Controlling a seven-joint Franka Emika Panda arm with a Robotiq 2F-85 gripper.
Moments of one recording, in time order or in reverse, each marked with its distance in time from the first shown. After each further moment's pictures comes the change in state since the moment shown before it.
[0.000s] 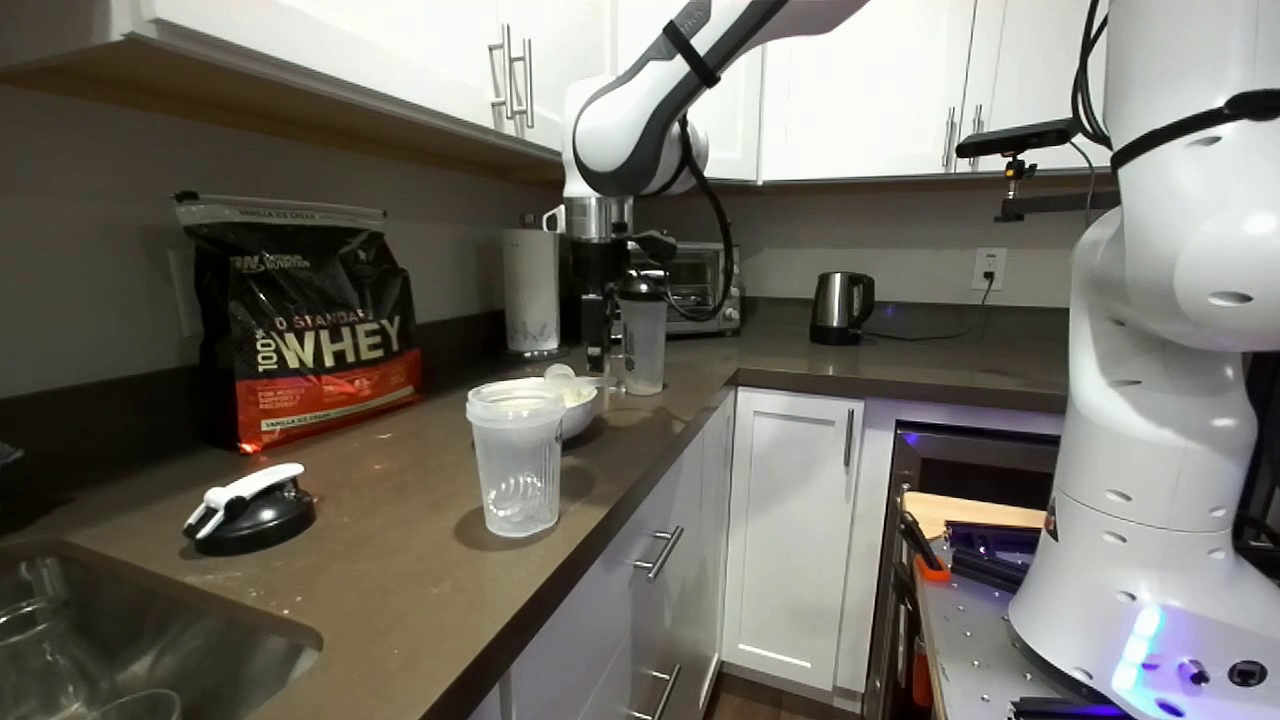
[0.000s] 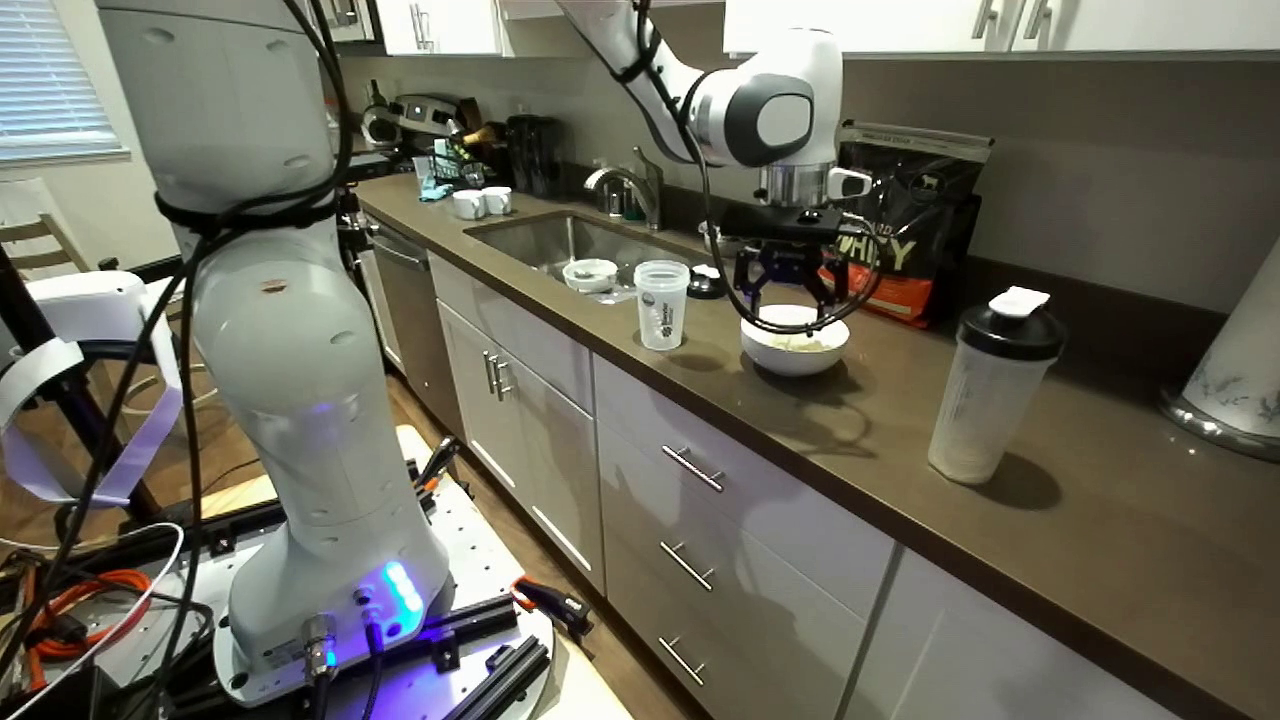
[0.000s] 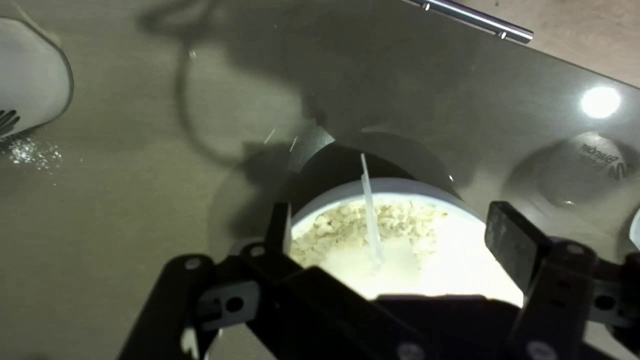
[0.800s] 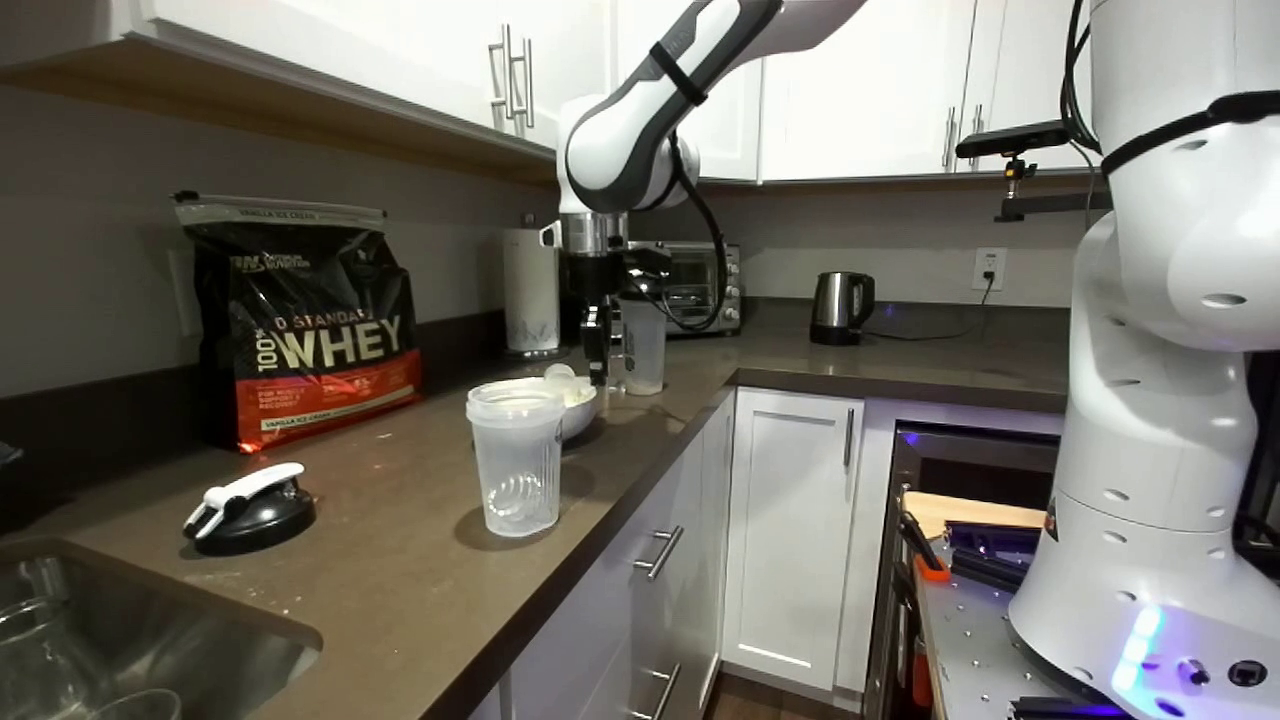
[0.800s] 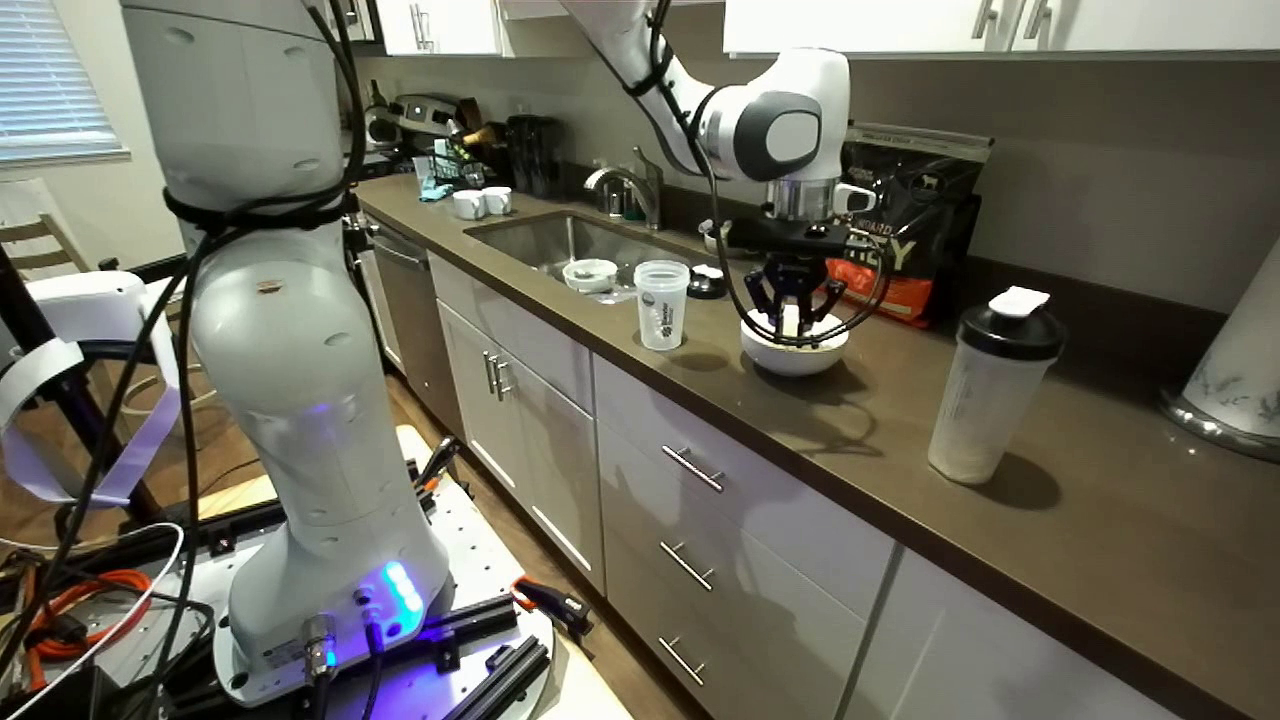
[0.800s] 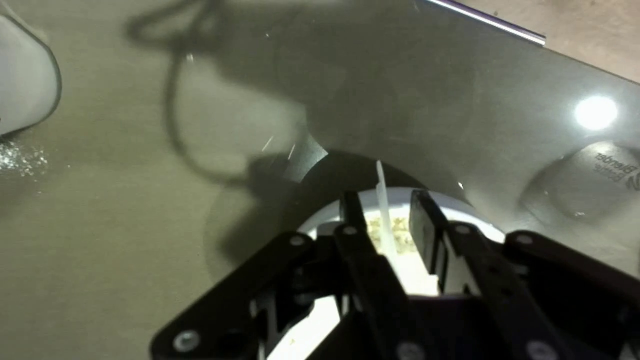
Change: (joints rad) arm -0.027 0.054 0.019 0.030 0.002 0.000 -0.016
